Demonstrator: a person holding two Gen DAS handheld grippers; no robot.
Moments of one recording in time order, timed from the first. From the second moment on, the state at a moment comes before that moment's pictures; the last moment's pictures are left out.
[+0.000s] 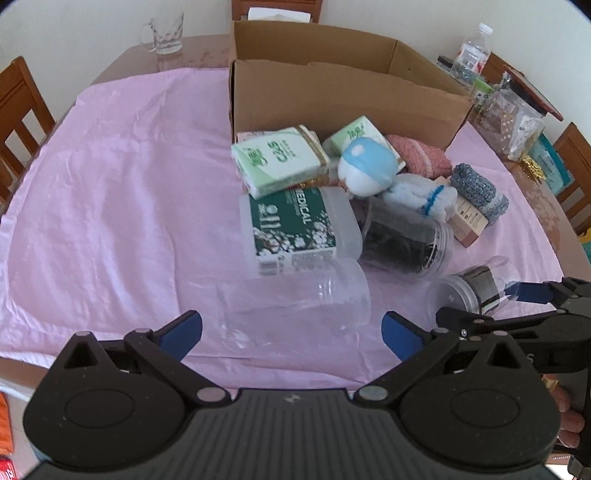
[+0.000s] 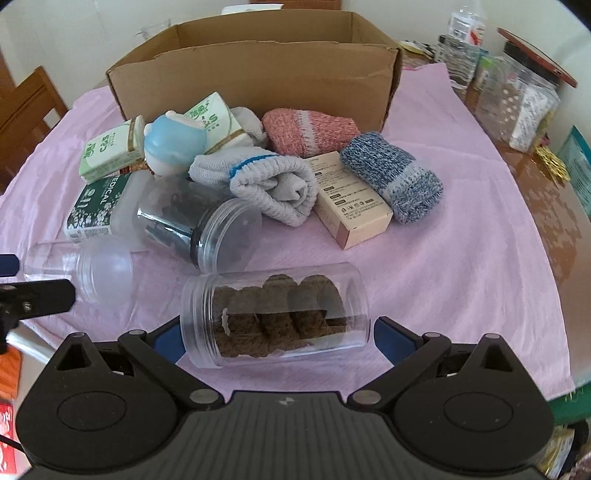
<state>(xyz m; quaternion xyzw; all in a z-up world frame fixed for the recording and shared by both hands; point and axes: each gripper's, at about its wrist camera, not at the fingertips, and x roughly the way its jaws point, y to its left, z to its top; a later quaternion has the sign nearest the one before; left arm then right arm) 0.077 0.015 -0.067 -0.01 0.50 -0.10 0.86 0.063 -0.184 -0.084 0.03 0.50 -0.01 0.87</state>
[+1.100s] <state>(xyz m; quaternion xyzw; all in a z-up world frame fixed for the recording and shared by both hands) 0.095 0.011 -0.074 0.01 0.51 -0.07 0.85 0.072 -0.185 -0.078 0.00 0.52 0.03 0.86</state>
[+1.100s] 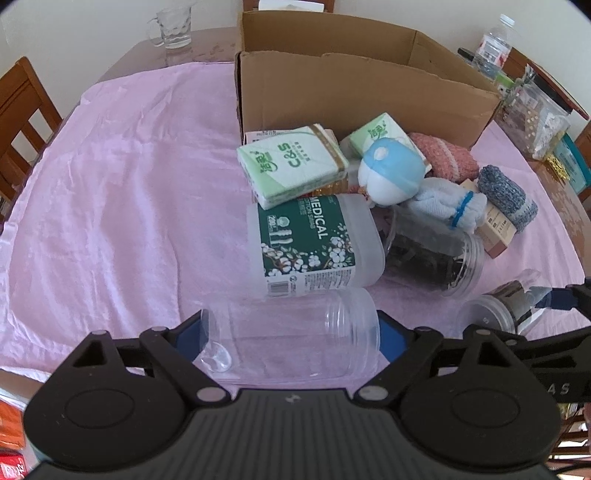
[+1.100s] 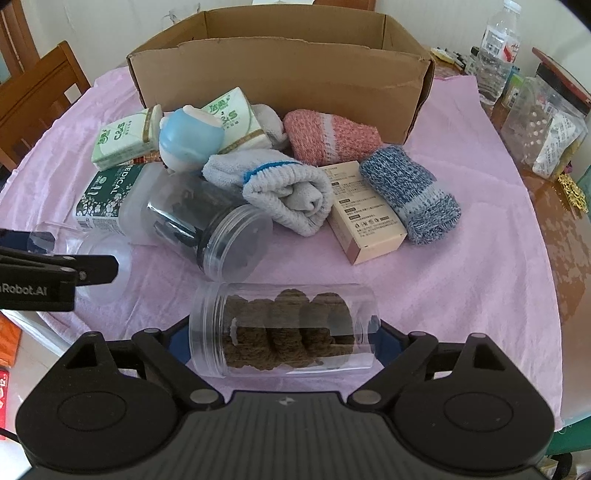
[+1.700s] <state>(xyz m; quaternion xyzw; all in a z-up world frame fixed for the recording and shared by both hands) 0.111 0.005 -0.007 0.05 0.51 -0.10 0.85 0.091 -0.218 -0.036 -0.01 0.51 0.10 0.86</state>
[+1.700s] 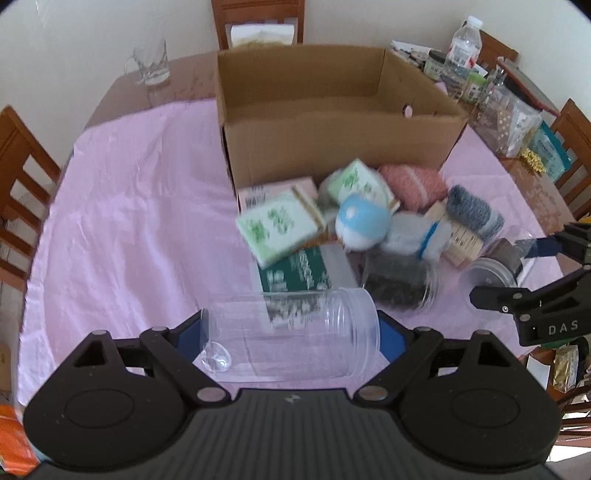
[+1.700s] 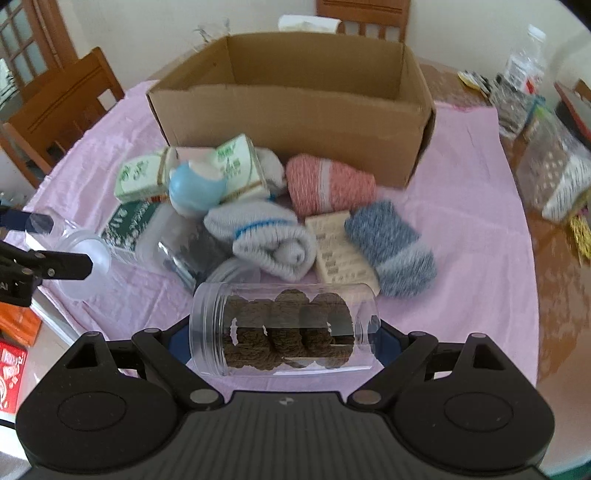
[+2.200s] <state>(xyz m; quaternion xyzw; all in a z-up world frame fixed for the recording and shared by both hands) 0.213 -0.021 0.044 0.08 0.44 -0.15 0.88 0.162 -0.220 0.024 -0.02 0.46 0.10 0.88</state>
